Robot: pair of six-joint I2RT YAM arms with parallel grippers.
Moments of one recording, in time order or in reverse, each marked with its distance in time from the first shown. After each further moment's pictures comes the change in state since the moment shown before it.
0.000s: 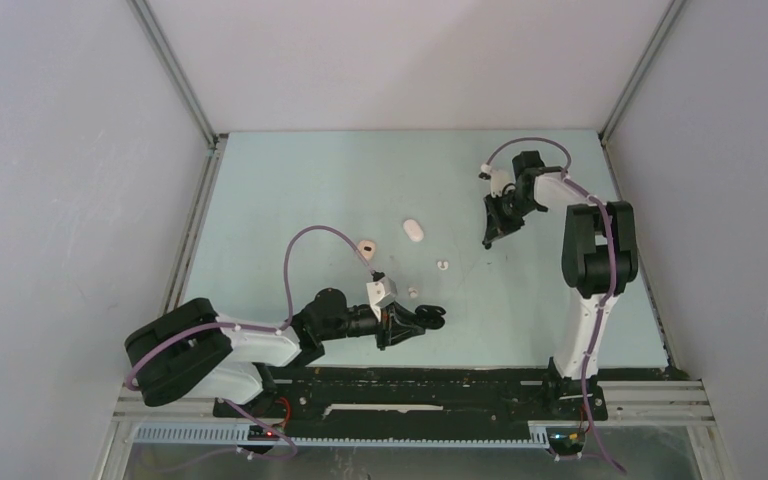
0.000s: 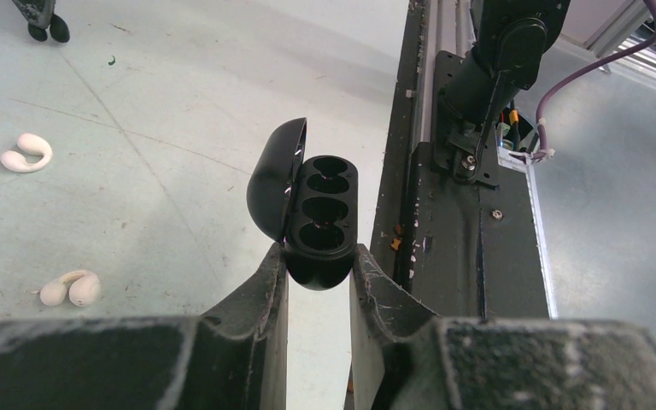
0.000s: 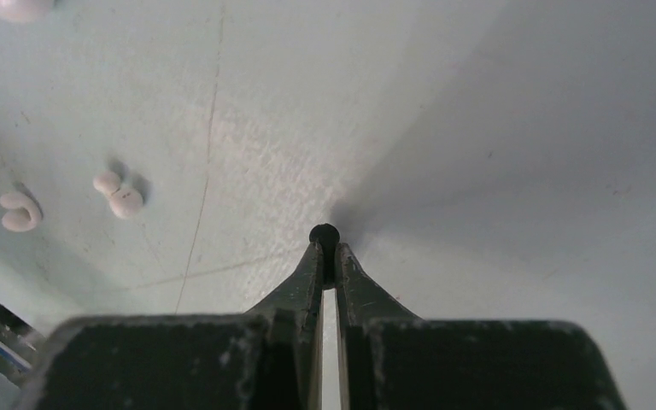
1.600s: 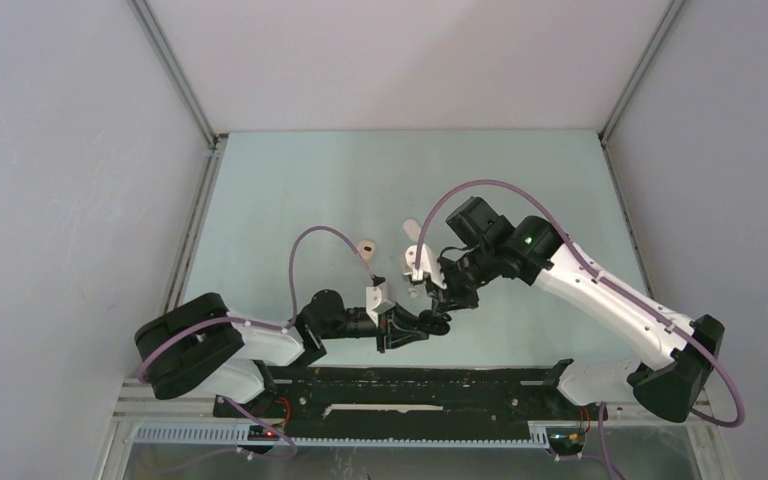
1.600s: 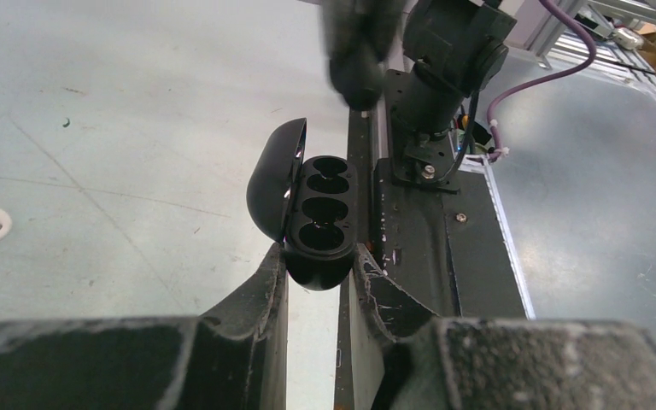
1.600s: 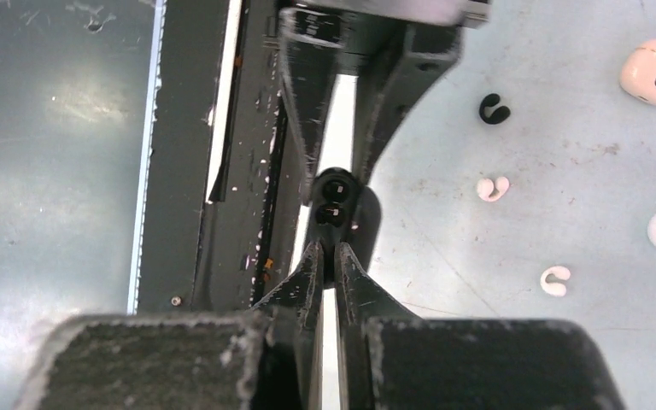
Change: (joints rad) left arm 0.002 0.058 -0.003 0.156 0.116 0.019; right arm 0.763 -0.768 -0.164 -0.365 -0.136 -0.459
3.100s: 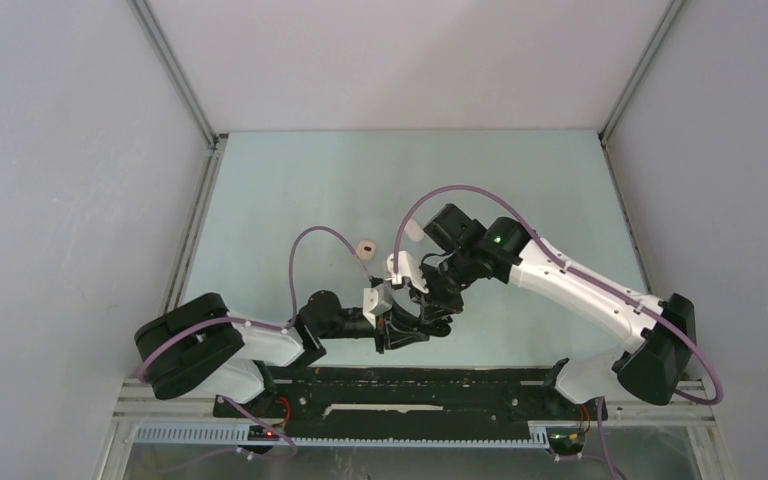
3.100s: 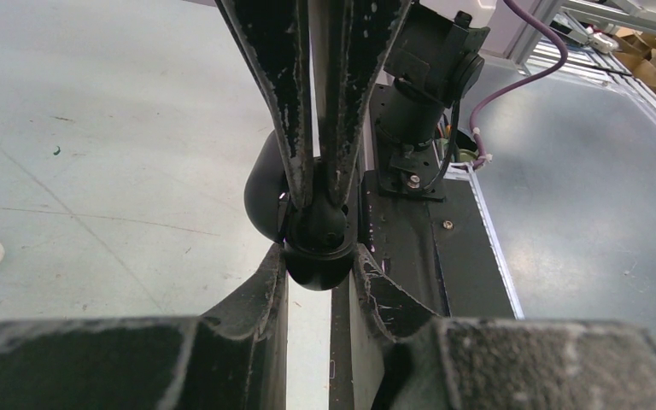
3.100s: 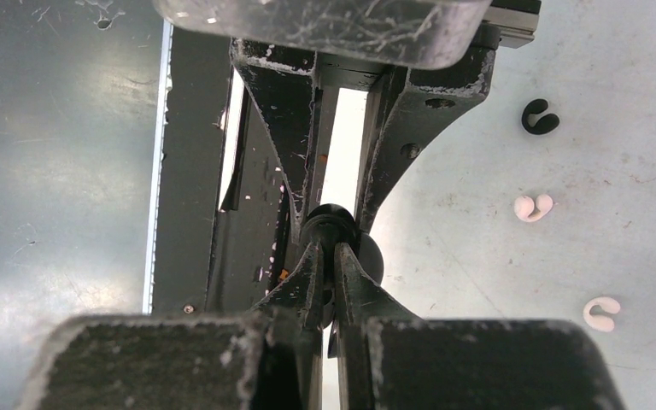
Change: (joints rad) left arm 0.000 0.000 -0.013 0.071 0.041 -0.004; right arm 0.033 0.107 -0.013 0.056 -0.013 0.062
